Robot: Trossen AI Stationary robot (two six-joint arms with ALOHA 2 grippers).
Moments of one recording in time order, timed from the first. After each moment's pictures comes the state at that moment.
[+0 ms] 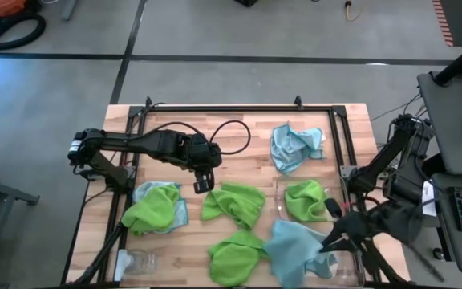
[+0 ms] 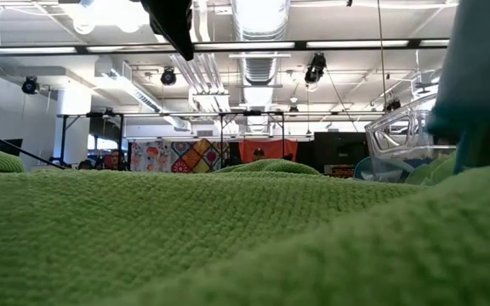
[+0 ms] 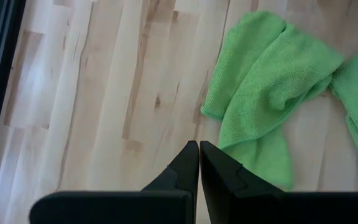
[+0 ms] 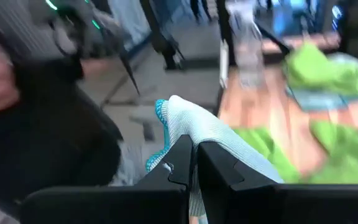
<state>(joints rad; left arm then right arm) -0.07 1.60 1.59 -1.15 -0.20 -0.21 1.02 1.12 1.17 -0.39 0.50 0.50</state>
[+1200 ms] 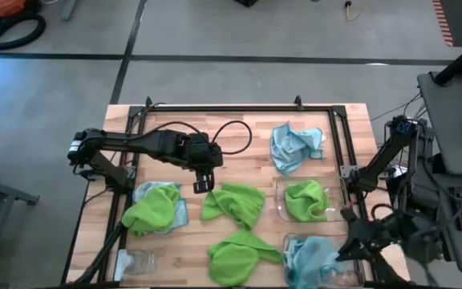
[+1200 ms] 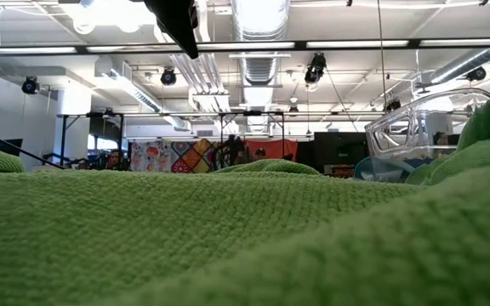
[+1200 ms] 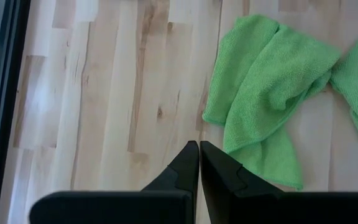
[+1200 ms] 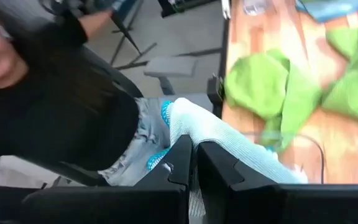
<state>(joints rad) -0.07 1.60 1.59 -1.12 -0.20 -0.11 1.19 1.19 1.28 -0.73 0.53 0.95</state>
